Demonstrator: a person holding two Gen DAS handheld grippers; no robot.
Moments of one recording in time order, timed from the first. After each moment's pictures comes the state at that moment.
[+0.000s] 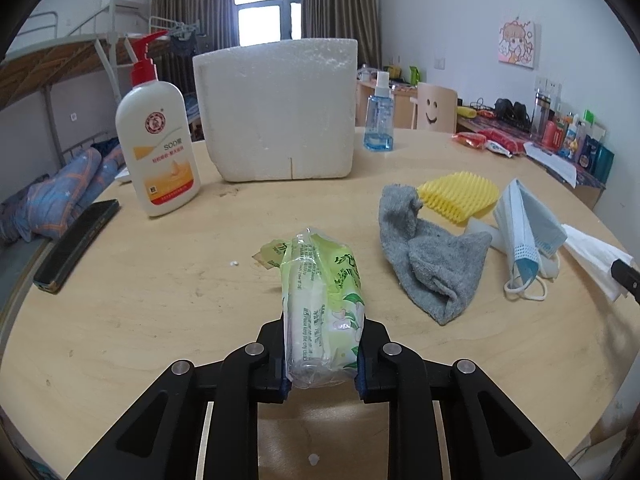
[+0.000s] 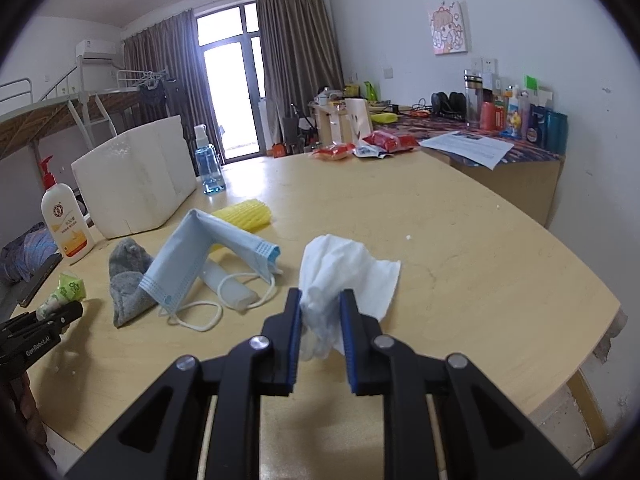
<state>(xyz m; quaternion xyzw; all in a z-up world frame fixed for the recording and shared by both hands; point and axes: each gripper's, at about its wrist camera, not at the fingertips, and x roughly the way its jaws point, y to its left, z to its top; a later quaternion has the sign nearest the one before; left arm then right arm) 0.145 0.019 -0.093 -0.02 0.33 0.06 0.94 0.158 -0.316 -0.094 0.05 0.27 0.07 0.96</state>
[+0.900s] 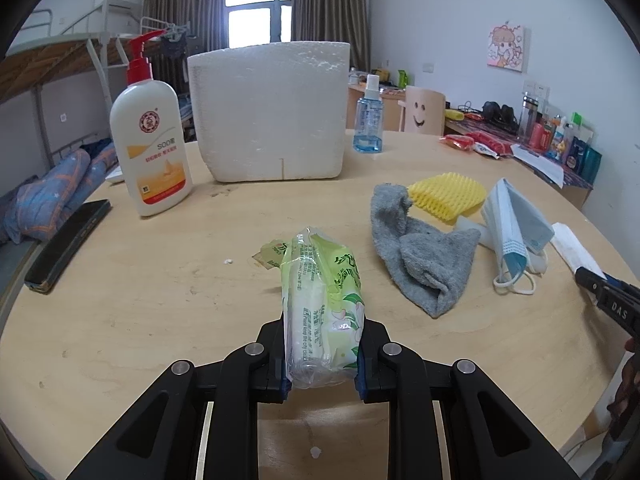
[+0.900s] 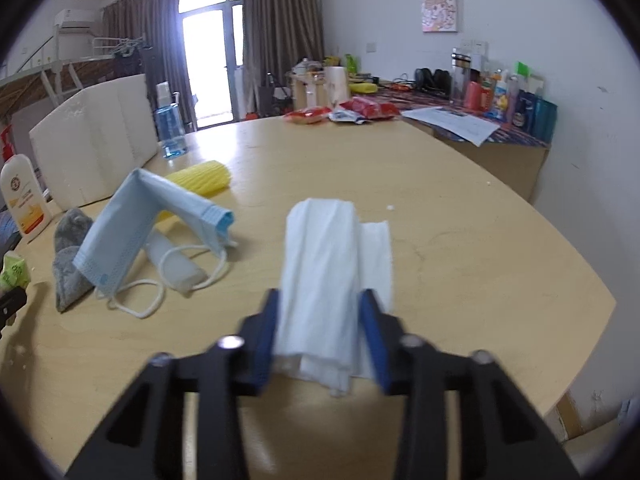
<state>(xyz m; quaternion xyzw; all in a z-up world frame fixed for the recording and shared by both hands) 0.140 0.020 -0.096 -0.02 0.33 0.03 0.94 0.183 -0.316 -0.119 0.01 0.33 0.02 0.95</state>
